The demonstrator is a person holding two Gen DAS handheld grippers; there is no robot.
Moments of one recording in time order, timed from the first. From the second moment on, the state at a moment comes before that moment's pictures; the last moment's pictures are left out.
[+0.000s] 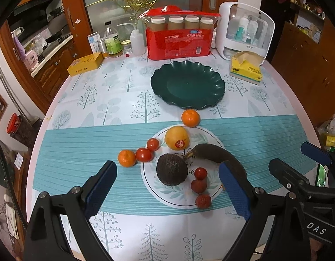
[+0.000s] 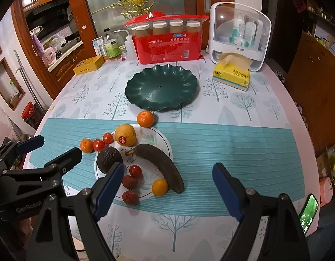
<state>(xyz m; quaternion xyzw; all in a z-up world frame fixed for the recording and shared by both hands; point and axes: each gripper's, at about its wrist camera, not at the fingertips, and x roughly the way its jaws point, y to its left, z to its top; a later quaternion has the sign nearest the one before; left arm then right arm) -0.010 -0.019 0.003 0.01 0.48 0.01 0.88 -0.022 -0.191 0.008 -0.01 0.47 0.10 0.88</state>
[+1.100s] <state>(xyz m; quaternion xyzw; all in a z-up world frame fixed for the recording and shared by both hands) 0.016 0.029 0.010 -0.03 0.49 0.00 0.87 0.000 -0.176 0.040 -0.02 0.45 0.07 0.89</state>
